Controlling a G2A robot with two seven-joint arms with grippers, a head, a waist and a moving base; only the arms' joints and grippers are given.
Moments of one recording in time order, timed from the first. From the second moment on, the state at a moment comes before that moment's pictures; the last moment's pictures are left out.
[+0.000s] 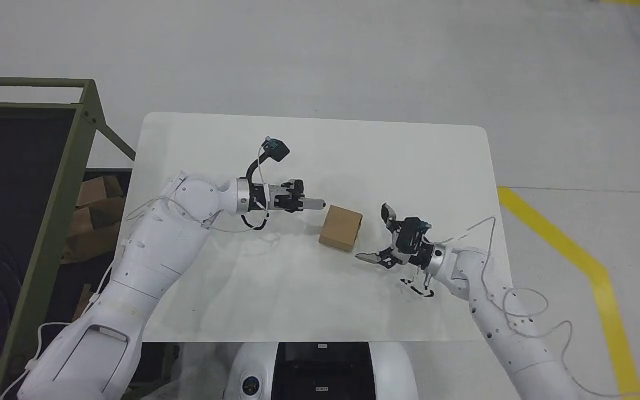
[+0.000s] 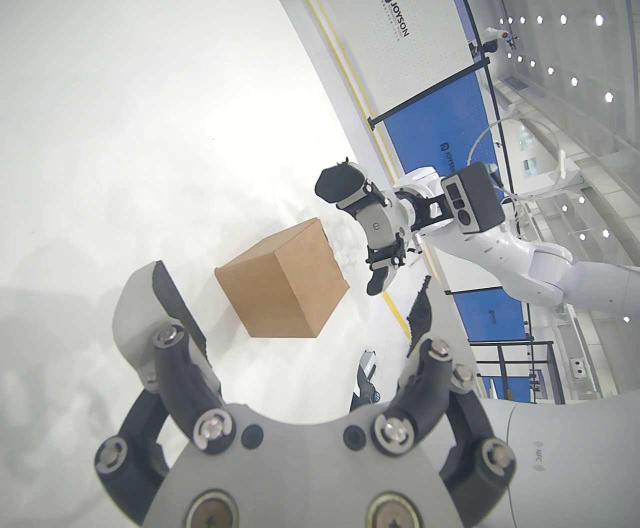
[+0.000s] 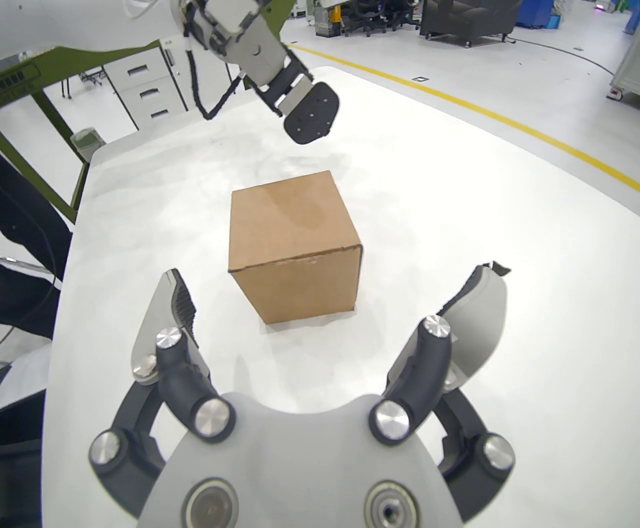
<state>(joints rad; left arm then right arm) 0.94 -1.07 -1.06 -1.30 0.08 -0.50 -0.99 -1.22 -1.19 1.11 -1.21 -1.57 -0.85 -0.49</state>
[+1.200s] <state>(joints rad) 0.90 -1.10 -0.92 -1.24 0.05 -0.54 -1.04 -0.94 -1.27 0.81 -0.80 -1.72 -0.76 -0.82</state>
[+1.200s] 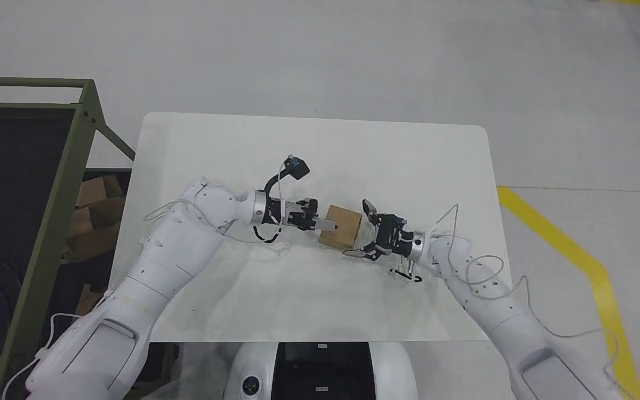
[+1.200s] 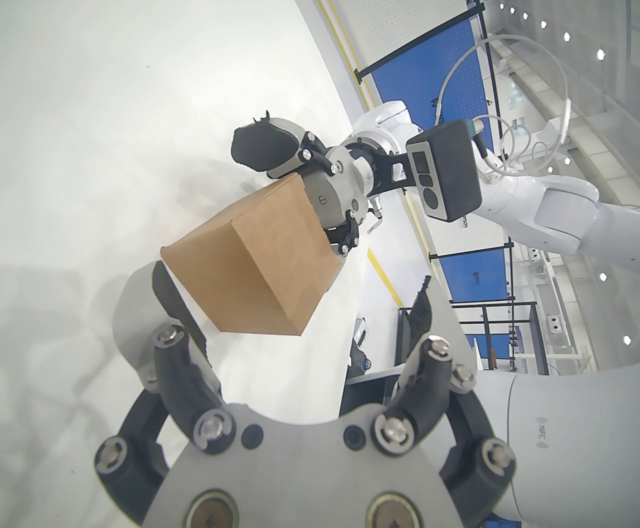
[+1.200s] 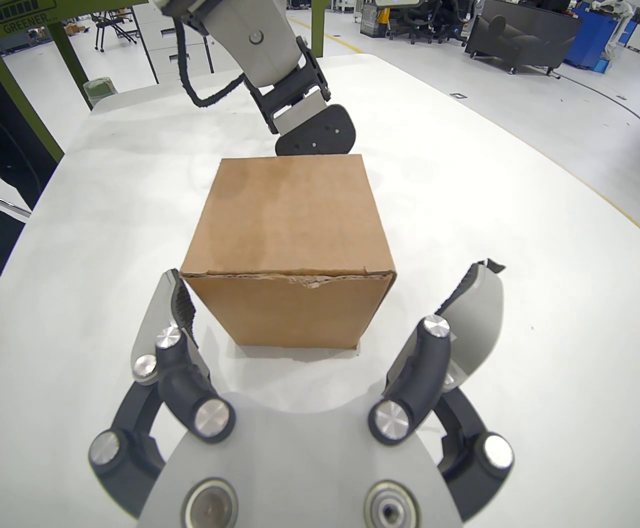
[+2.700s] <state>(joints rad) 0.86 -1.12 -0.85 -1.21 0.03 -0.57 -1.04 -0.87 -1.33 0.70 -0.71 -1.69 -0.70 -0.81</state>
